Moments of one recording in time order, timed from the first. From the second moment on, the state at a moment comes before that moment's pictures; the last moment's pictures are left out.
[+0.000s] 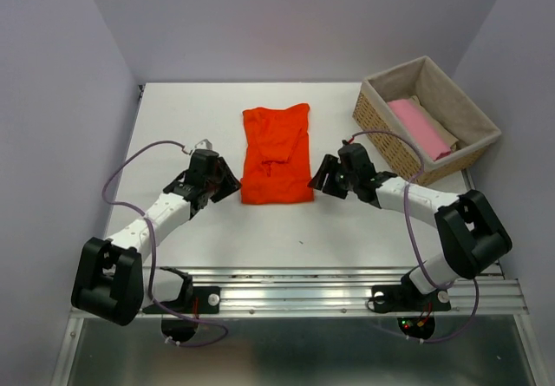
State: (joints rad) left arm -0.37 1.22 0.71 -0.25 -0.03 -0.77; right arm 0.53 1.51 0.82 -0.04 -0.10 0.80
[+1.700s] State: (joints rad) left arm -0.34 1.35 0.50 0.01 0.14 -0.92; right arm 0.53 1.60 0.60 0.33 -0.18 1.07
